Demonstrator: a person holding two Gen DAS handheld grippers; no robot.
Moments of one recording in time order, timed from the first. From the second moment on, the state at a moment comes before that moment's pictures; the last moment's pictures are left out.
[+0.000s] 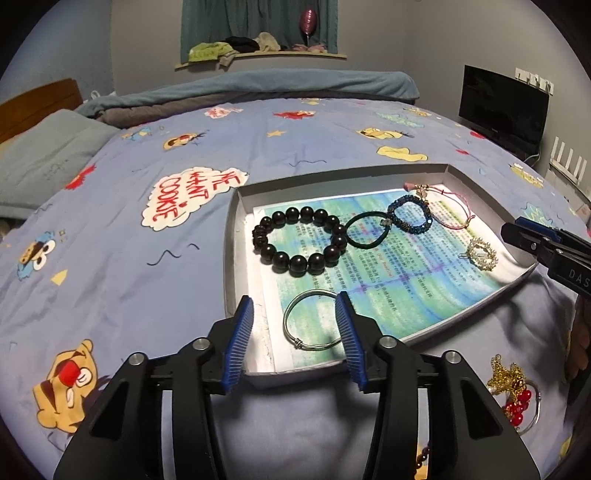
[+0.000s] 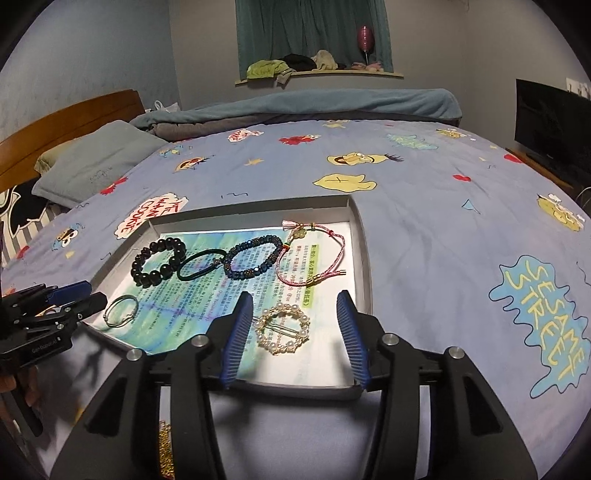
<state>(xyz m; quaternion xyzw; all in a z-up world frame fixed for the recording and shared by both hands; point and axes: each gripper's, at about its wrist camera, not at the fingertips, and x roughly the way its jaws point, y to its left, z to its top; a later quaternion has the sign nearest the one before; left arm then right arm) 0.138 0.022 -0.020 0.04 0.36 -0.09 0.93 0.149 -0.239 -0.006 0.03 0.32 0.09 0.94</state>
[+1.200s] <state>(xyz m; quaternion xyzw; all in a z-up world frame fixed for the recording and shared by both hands) 0.035 0.020 0.048 0.05 0.34 -0.09 0.93 0.060 -0.253 0.055 0.03 0.31 0.09 0.95</state>
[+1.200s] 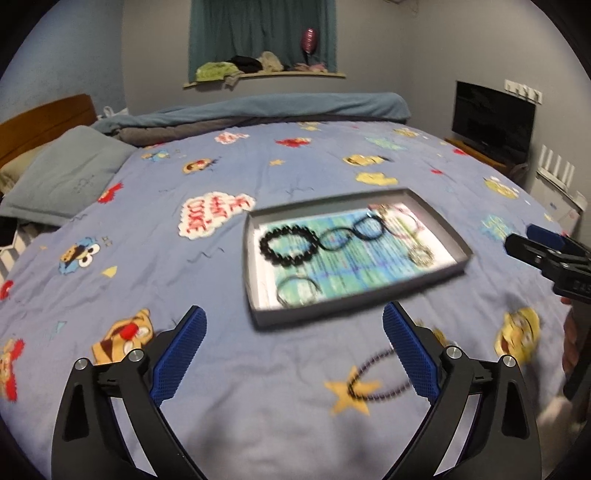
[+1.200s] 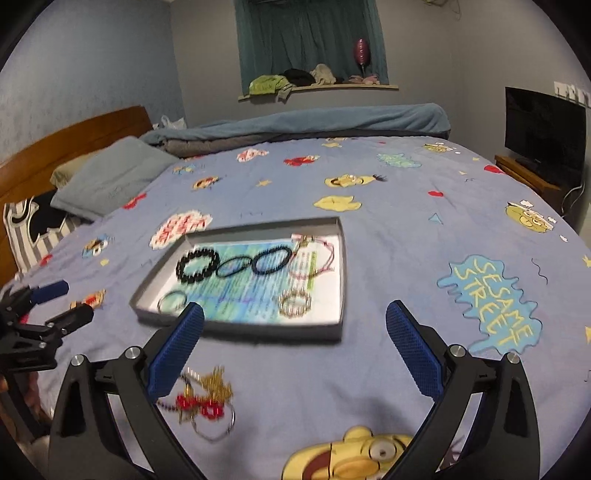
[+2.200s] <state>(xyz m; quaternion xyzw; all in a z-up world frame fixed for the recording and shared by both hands) 0.021 0.004 -0.026 0.06 0.38 -0.16 0.91 0.029 -0.188 -0.015 -0.05 0.35 0.22 0.91</state>
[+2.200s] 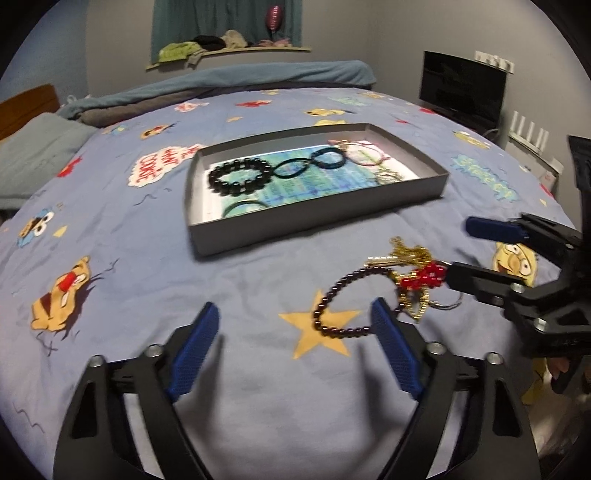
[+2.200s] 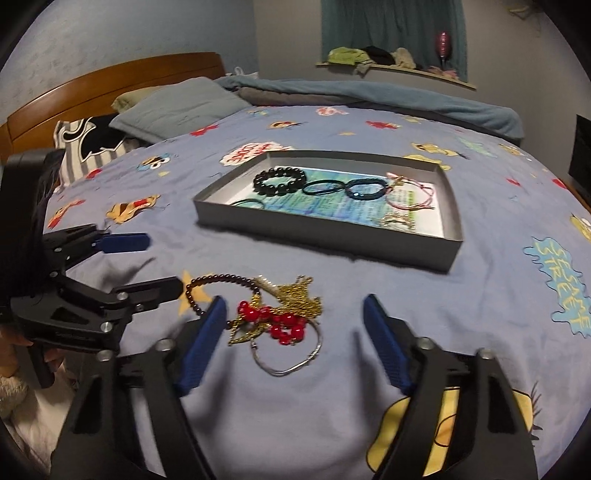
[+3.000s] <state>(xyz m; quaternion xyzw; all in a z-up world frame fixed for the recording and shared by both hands) 0.032 -0.017 -0.048 0.13 0.39 -0.20 0.89 0.025 -0.150 -0.030 -0.14 0.34 0.25 0.89</state>
